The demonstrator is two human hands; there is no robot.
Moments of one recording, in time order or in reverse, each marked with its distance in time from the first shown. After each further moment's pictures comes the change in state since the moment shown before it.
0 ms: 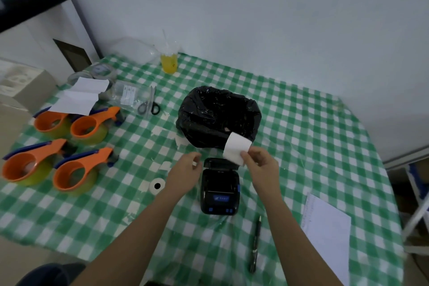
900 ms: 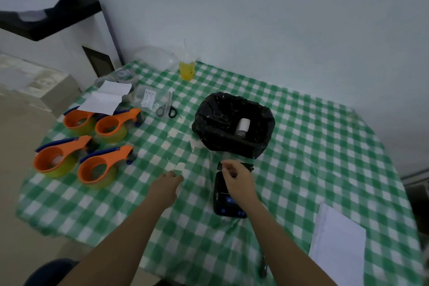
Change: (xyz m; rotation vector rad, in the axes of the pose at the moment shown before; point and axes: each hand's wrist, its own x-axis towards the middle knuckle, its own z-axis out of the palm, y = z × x) left_hand -0.026 -0.084 -0.040 0.724 -0.307 -0.053; right_hand -0.024 0.024 0.066 -0.364 -0.260 0.012
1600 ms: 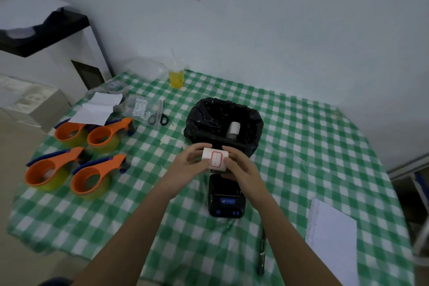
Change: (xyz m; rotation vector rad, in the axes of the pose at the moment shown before) left_hand -0.038 0.075 -0.083 -1.401 0.107 0.311; right_hand -0.026 -0.036 -0.049 0.489 -0.155 -0.074
